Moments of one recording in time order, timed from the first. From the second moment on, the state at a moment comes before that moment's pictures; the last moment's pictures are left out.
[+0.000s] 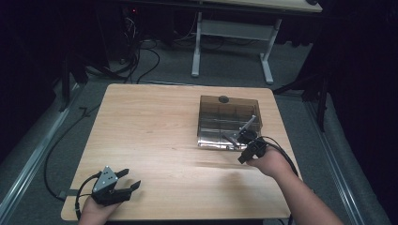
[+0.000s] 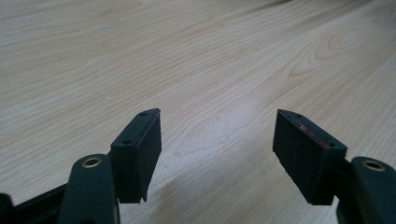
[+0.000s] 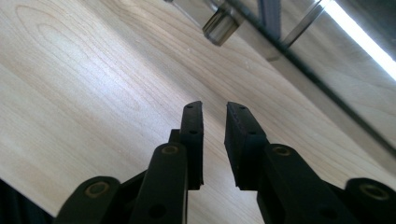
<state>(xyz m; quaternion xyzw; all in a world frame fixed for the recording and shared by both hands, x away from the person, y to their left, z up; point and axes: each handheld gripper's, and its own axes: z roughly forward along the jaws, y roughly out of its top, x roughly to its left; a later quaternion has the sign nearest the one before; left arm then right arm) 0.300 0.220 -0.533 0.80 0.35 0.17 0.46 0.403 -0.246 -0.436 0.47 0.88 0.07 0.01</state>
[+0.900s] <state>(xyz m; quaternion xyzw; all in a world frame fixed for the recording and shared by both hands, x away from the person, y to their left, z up) 0.300 0.220 -0.533 0.79 0.35 0.18 0.46 0.336 -0.262 -0.497 0.46 0.83 0.28 0.12</state>
